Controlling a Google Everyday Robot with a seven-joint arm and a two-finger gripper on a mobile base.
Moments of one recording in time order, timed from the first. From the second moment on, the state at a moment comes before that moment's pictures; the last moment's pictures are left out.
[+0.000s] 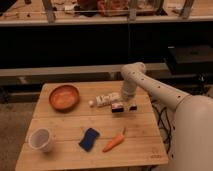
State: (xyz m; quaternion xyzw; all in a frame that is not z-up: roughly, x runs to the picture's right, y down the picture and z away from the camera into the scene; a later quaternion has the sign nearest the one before) arm 0.122 0.096 0.870 -0.38 -0.07 -0.04 0.92
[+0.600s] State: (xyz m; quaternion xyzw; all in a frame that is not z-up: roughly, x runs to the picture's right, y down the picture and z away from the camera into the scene) arm 0.099 0.101 0.865 -0.38 -0.07 -0.05 0.92
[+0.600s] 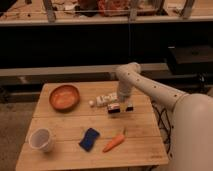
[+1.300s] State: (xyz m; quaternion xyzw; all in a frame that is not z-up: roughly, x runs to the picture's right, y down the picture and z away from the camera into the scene) arm 0.073 0.109 0.864 -0.38 -0.07 -0.08 0.92
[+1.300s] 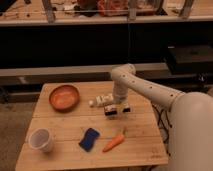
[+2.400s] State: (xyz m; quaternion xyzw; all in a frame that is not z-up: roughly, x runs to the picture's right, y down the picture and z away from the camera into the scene) arm 0.034 0.120 0.852 -0.38 -0.07 -0.14 0.91
